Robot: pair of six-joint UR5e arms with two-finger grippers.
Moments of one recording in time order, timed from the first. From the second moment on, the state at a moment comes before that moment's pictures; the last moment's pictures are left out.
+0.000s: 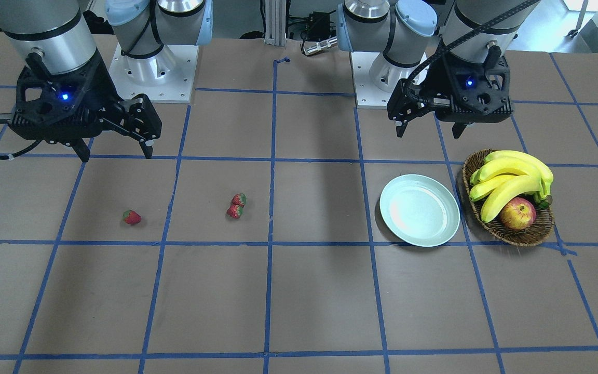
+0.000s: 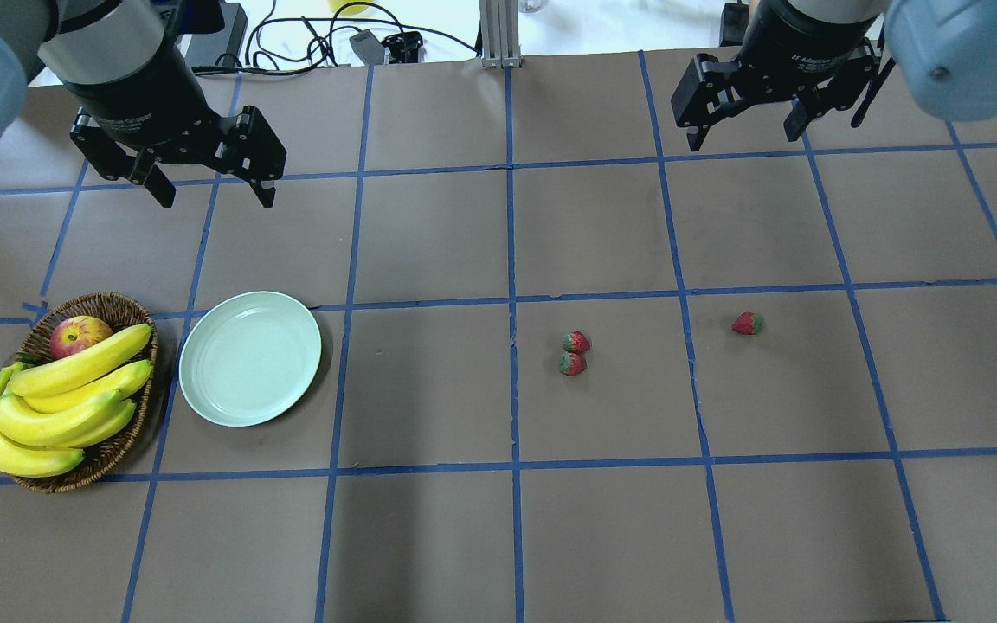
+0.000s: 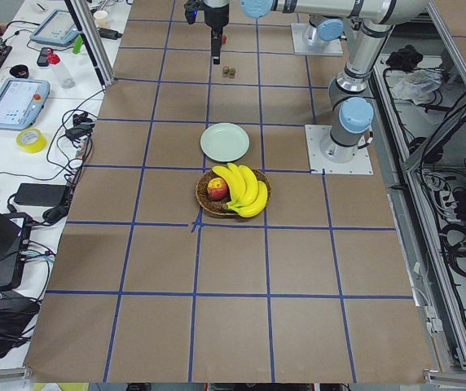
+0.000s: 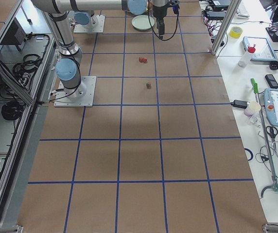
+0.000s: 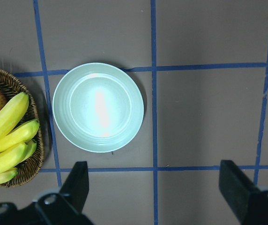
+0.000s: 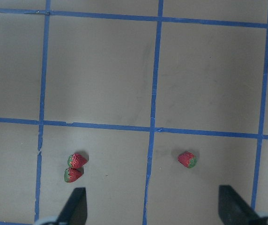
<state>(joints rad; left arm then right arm) -1.57 -1.58 -1.51 -1.61 1.62 0.02 1.59 -1.51 1.50 -1.68 -1.55 -0.06</state>
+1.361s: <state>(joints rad) -1.57 -1.58 -1.51 -1.61 1.62 0.02 1.59 -1.51 1.50 -1.66 -1.56 -0.06</state>
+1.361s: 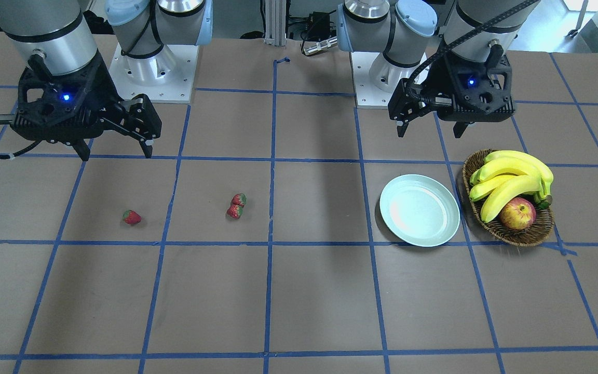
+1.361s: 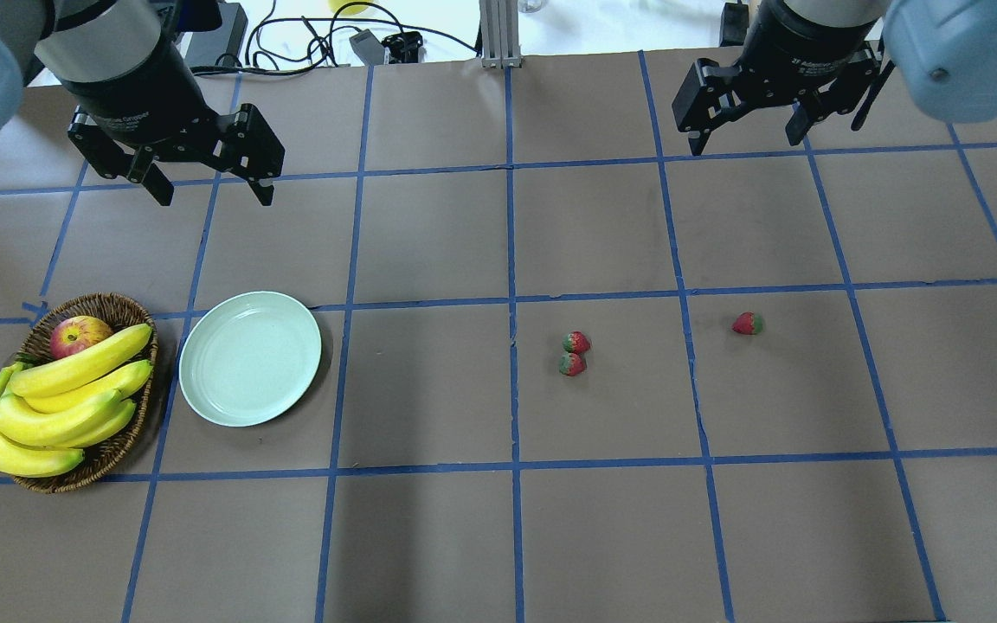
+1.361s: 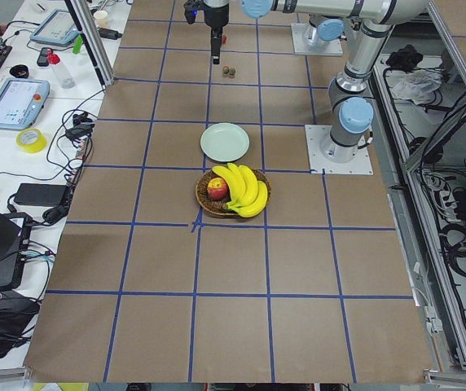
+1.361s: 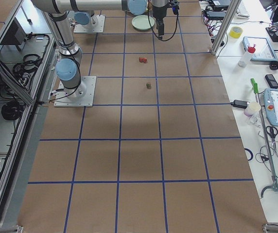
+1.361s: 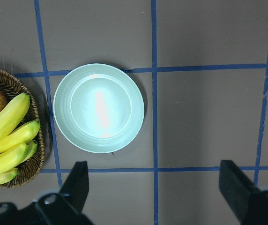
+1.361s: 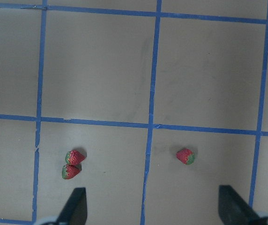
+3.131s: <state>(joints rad) -1.57 -1.58 -1.51 -1.61 1.61 0.01 1.81 -1.23 1.86 -2.16 -1.52 0.28</state>
